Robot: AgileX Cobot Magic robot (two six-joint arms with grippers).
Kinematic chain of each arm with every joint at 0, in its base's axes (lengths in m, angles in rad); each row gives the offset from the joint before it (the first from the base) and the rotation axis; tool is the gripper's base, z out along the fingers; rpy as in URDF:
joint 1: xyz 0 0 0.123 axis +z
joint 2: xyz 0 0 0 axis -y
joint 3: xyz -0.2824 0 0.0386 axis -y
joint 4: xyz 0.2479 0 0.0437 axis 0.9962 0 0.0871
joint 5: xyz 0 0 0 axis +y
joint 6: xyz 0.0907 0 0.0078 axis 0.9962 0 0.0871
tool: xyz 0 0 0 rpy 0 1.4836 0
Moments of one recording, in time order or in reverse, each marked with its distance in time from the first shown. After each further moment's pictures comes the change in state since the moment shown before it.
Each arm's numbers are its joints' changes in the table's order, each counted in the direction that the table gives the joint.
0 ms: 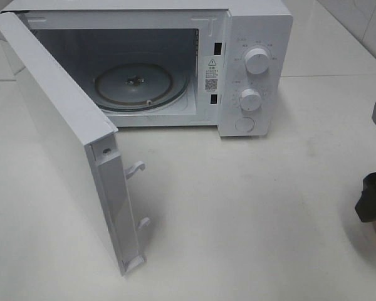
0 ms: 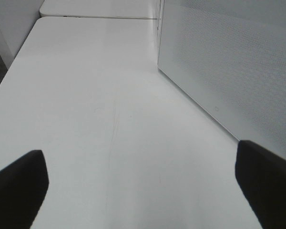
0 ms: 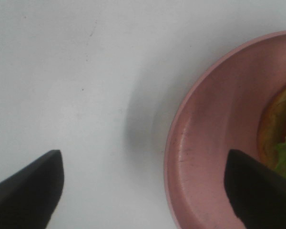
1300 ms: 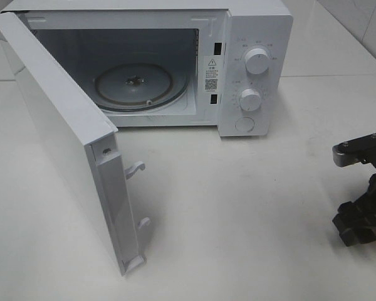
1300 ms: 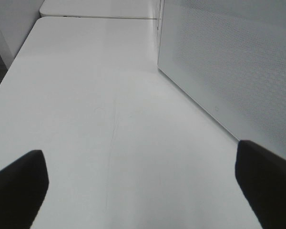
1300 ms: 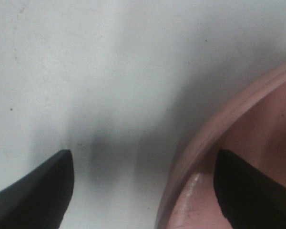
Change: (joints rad) left arm 0.000 0.000 0.000 0.000 0.000 0.000; right arm 0.000 -0.424 0.001 -0.155 -0.247 0.098
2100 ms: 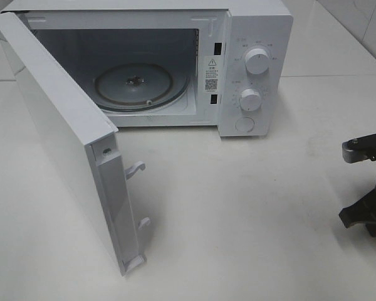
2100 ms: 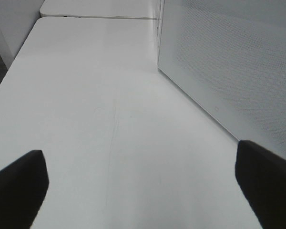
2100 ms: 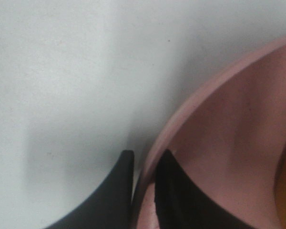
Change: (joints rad) left arm 0.000 0.000 0.000 0.000 0.000 0.000; right arm -0.050 -0.016 0.005 -0.038 -0.014 0.040
